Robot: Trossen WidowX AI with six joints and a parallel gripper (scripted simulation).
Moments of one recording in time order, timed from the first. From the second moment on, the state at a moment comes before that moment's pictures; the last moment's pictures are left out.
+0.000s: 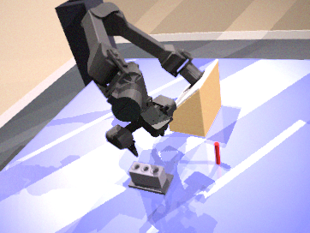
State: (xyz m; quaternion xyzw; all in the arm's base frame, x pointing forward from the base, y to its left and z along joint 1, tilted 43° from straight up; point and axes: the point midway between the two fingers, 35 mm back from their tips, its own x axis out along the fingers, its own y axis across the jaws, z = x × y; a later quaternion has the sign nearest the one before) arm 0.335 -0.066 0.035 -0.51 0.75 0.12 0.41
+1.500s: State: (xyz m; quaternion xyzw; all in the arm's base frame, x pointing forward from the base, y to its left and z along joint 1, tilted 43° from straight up) arm 0.250 0.056 -0.062 0.15 0.43 -0.63 0.63
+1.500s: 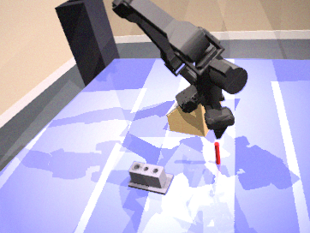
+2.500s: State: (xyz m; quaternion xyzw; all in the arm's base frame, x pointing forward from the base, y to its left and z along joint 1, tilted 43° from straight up) arm 0.237 0.018 -0.110 0.17 0.42 -0.63 0.62
